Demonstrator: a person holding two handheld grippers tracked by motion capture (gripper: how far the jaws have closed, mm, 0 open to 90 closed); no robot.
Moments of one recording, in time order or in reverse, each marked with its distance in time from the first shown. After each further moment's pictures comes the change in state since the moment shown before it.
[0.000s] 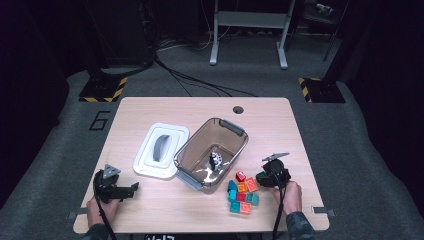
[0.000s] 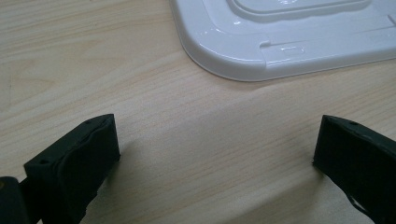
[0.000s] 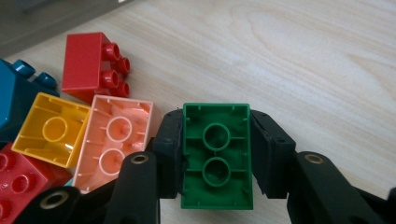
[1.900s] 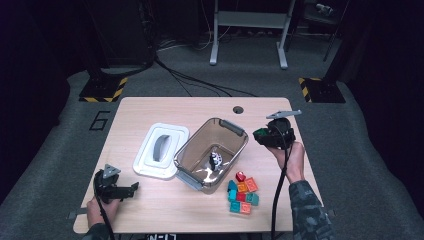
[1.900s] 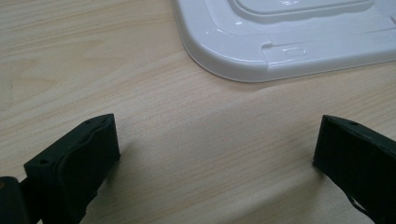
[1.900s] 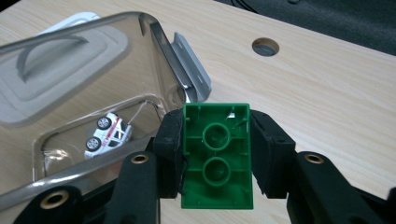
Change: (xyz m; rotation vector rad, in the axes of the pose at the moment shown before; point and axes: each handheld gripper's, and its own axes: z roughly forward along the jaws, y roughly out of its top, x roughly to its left) left arm 0.000 0.000 0.000 0.001 0.005 -0.008; right arm -0.006 0.111 -0.081 -0.277 0.031 -0.050
